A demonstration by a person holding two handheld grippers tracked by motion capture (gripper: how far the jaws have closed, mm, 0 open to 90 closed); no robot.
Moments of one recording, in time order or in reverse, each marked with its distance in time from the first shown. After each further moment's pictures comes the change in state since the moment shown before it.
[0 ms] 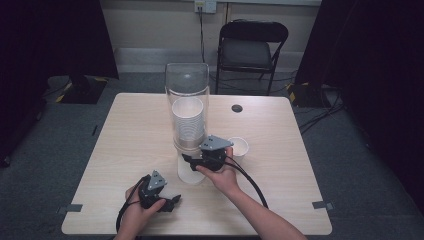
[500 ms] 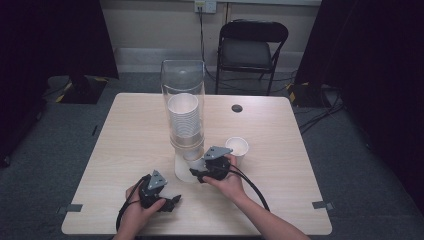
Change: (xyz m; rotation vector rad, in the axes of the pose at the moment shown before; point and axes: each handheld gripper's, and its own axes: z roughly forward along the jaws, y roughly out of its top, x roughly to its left) left arm 0.001 0.001 0.000 0.011 -0.006 0.006; right arm -0.004 -0.039 -0.003 0.200 0.059 0.006
